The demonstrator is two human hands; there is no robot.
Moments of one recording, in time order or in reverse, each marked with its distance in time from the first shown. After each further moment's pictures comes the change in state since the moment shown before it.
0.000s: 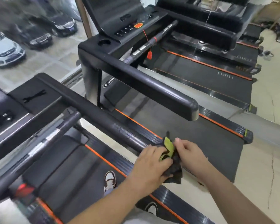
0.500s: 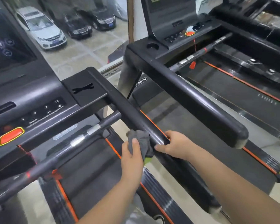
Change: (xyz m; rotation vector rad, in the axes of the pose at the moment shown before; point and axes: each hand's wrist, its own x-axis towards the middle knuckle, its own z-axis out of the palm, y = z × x) left_hand -0.054 -0.106 -0.050 -0.970 0.742 -1.380; right_hand 0.082 -0.149 0.107 -0.509 -0.405 -0.209
